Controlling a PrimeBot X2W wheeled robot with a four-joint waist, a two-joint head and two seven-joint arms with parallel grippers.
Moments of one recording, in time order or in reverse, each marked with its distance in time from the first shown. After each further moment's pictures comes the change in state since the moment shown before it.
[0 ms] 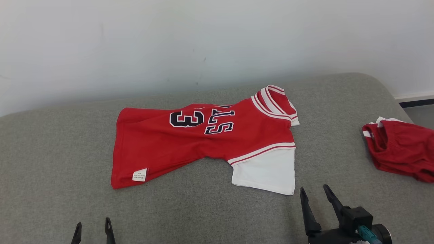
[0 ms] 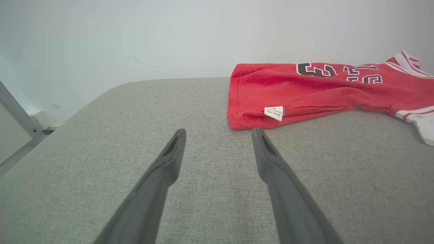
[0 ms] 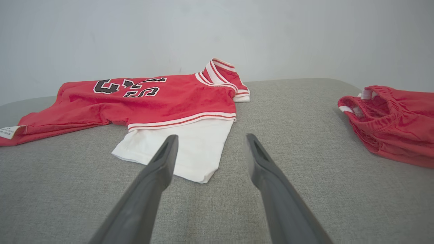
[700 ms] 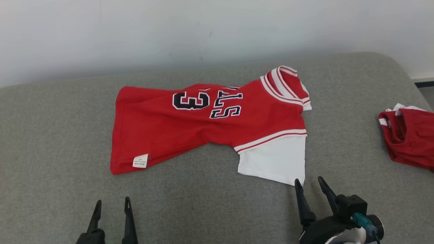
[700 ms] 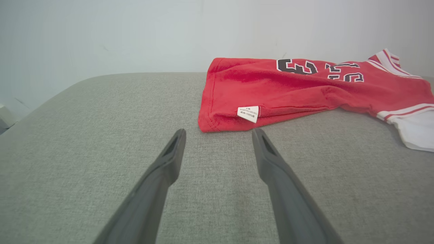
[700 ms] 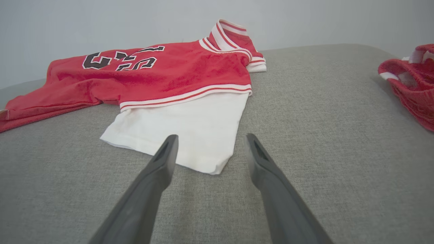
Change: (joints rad) left arm -0.068 -0.004 -0.099 -0.019 -0.037 0.010 0.000; right arm -0.082 0.002 0.012 0.097 0.045 0.000 0.000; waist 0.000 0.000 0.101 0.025
